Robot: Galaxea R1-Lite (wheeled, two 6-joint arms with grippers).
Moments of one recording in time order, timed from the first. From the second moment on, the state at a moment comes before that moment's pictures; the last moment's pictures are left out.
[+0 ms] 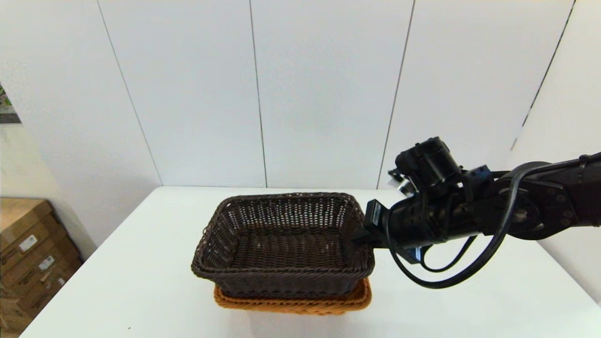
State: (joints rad) left arm 0.01 0.00 -0.05 0.12 0.00 0.00; right arm 0.52 1.83 -1.10 0.12 0.30 0.92
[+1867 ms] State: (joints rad) left arm 0.01 0.00 -0.05 0.12 0.00 0.00; right arm 0.53 1.85 -1.09 0.12 0.32 0.91
